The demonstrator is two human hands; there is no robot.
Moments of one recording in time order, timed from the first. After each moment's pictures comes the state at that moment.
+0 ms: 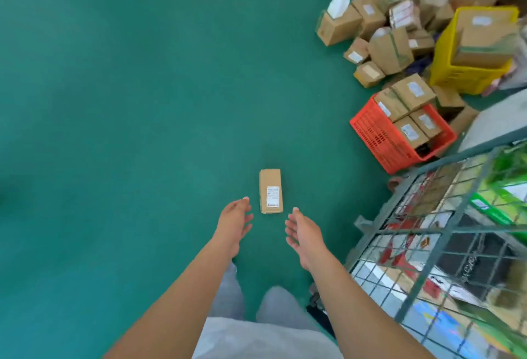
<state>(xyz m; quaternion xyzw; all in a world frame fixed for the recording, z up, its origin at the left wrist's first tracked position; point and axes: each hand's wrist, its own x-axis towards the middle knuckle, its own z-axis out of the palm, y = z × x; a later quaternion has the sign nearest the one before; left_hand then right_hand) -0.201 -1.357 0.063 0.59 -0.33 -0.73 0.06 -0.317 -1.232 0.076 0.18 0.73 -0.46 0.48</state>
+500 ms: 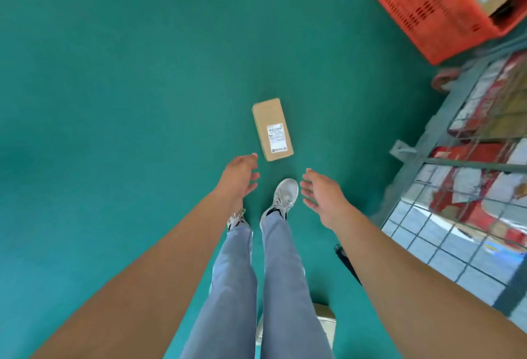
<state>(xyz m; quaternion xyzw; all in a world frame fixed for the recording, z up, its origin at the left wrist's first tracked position) -0.332 -1.443 -0.185 0.62 -0.39 -0.67 -0.16 -0.430 -1.279 -0.174 0.30 0.71 -0.37 0.52</state>
